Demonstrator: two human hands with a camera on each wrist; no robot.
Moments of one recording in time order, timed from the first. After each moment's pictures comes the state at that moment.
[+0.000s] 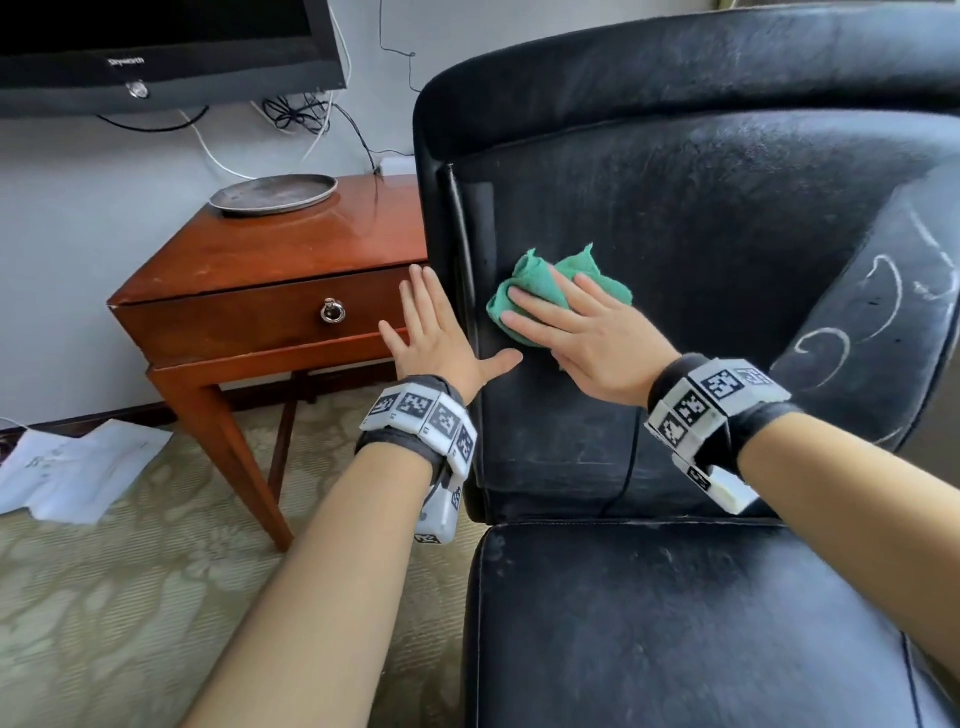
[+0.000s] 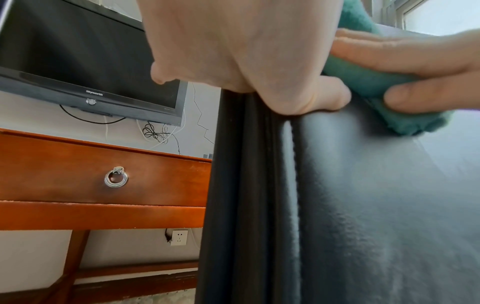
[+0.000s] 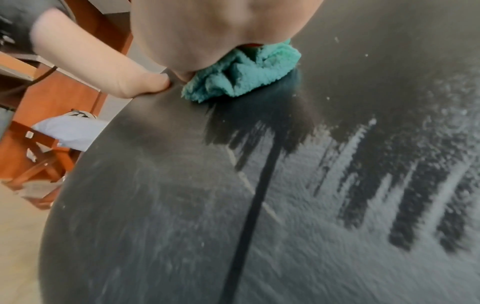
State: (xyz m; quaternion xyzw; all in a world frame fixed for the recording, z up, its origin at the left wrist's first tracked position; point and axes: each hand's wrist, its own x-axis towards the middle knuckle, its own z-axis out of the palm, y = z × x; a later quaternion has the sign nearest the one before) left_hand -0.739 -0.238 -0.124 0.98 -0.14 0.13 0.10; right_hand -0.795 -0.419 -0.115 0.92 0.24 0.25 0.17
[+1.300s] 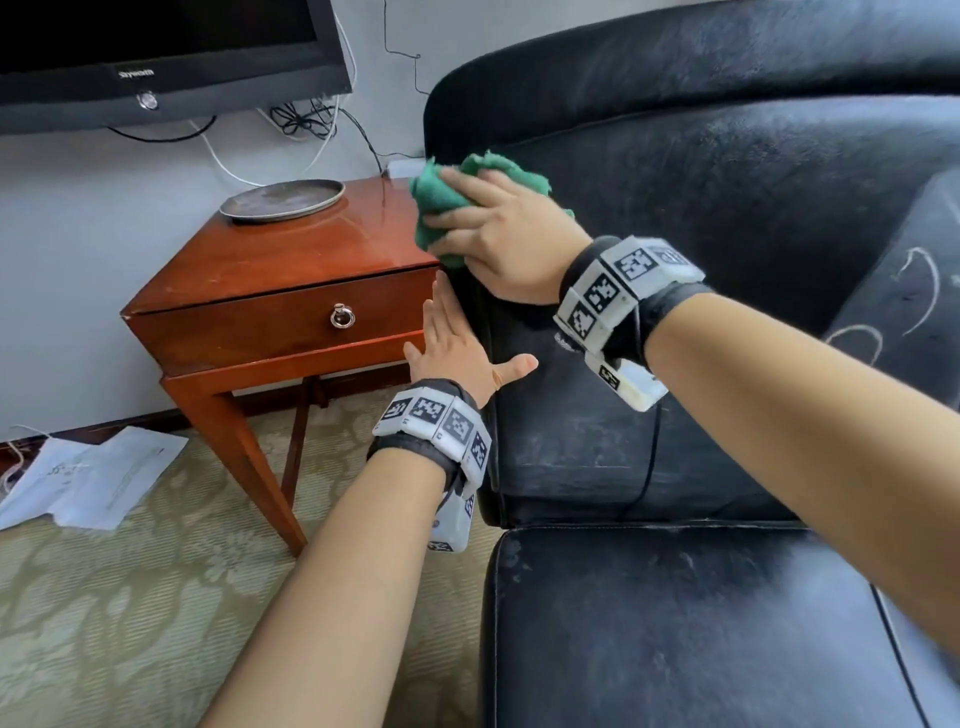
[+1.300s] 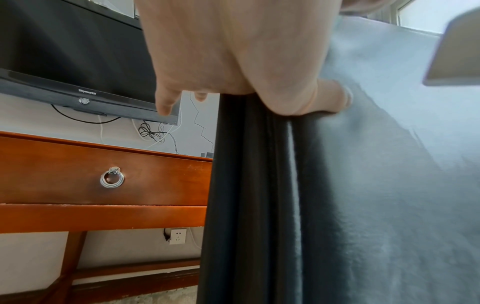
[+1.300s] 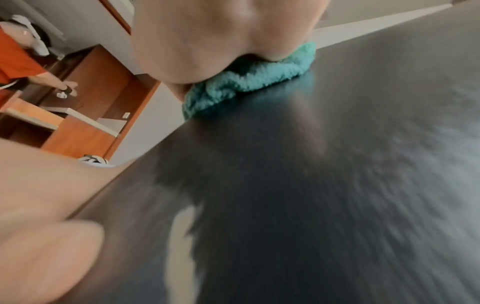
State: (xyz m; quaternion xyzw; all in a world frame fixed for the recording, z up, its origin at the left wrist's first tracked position) left_hand -0.738 -0.235 -0.119 0.97 -0.16 0.06 0.16; right_hand -0.734 -0.354 -0.026 0.92 0.27 0.24 0.15
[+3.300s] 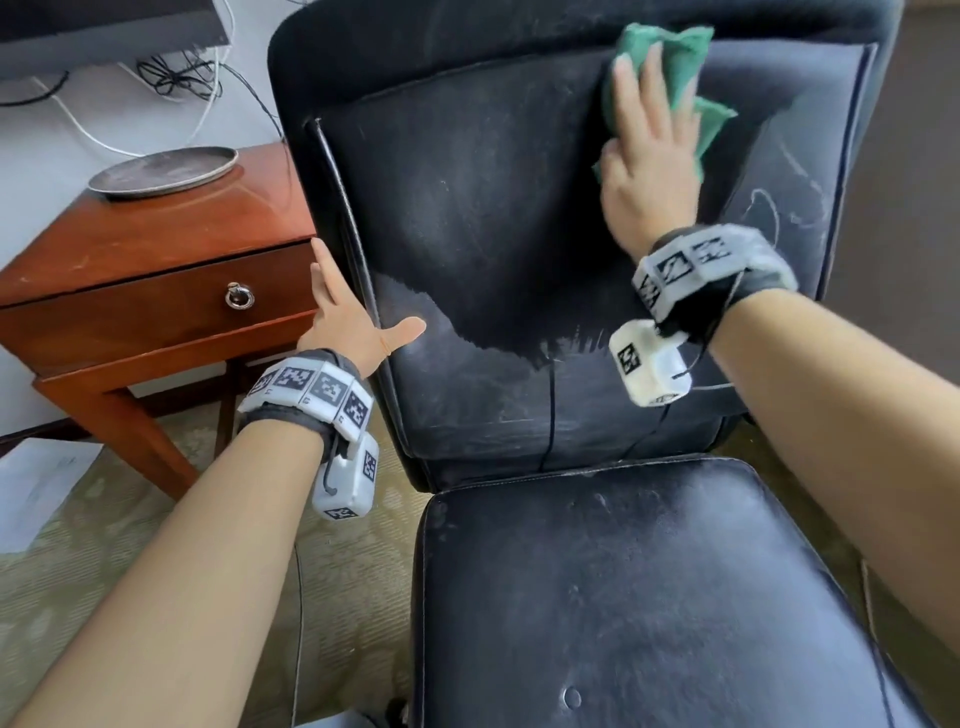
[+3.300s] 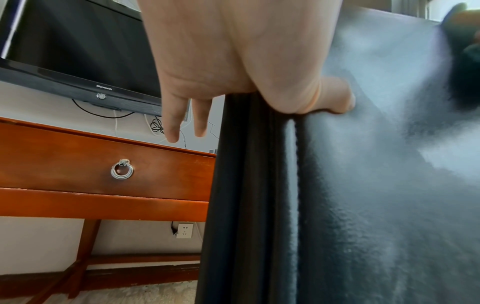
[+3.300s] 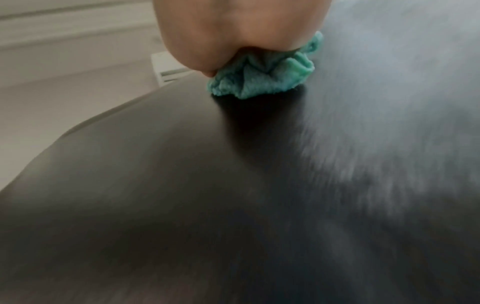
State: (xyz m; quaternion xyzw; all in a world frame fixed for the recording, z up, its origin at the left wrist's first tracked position) left_hand -0.736 -0.247 -0.123 0.96 -0.13 0.05 0.26; right_hand -0.814 -0.505 -0.059 0.88 -0.14 0.43 -0.13
